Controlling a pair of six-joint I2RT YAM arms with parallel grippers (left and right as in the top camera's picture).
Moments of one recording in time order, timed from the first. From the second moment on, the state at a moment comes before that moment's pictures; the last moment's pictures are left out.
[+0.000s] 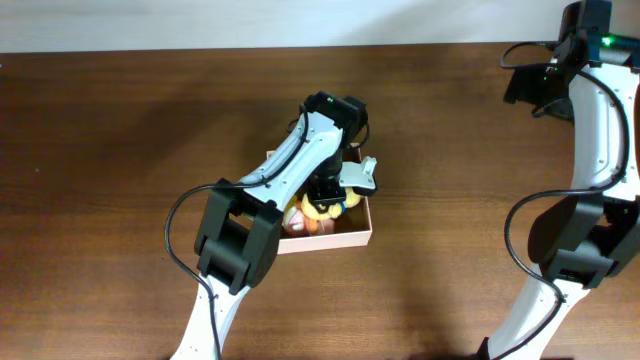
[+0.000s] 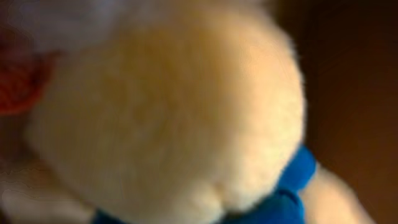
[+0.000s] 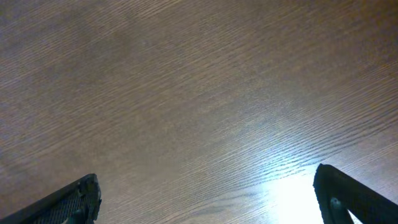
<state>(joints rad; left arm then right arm) -0.58 2.36 2.07 -1.50 0.08 0.86 -0.24 2.15 2.18 -1.24 0.12 0.19</state>
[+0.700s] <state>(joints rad) -0.58 2.36 2.07 -1.50 0.06 0.87 -0.24 2.15 2.18 -1.24 0.12 0.19</state>
